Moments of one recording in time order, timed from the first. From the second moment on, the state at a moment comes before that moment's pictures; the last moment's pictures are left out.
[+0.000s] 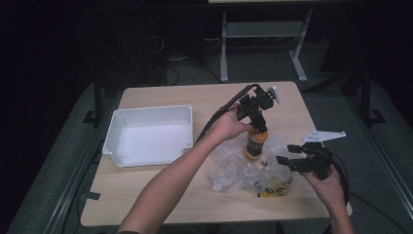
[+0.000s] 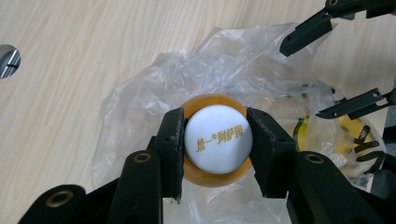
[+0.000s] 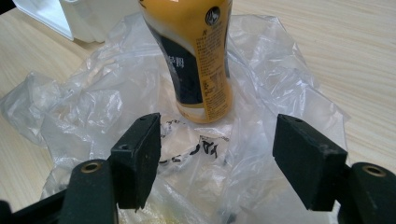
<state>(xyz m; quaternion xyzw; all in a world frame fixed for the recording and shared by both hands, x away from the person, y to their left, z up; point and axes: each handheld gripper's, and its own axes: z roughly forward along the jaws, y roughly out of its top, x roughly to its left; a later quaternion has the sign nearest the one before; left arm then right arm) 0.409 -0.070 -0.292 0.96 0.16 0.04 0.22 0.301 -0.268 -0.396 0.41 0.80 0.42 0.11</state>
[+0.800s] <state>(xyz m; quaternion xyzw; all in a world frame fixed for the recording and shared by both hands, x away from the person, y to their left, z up) 0.399 -0.058 -0.258 0.96 0.16 0.05 0.23 0.301 -0.268 -0.397 0.41 0.80 0.42 0.11</state>
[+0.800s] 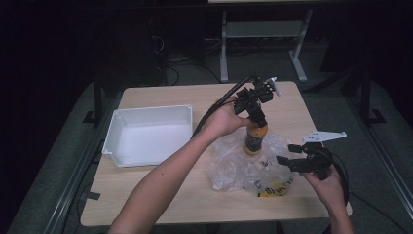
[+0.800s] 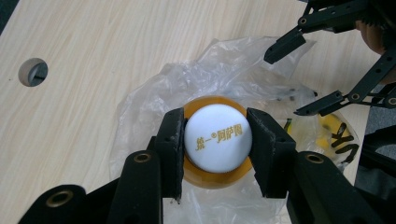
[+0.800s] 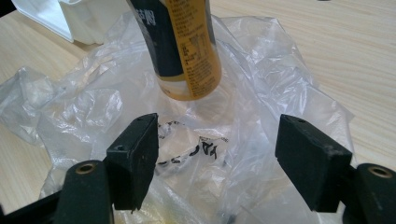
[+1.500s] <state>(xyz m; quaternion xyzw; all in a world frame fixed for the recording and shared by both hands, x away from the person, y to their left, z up) 0.391 -0.046 -0.236 0.96 0.15 0.06 0.24 0.305 -0.265 -0.396 0.42 0.80 0.42 0.11</state>
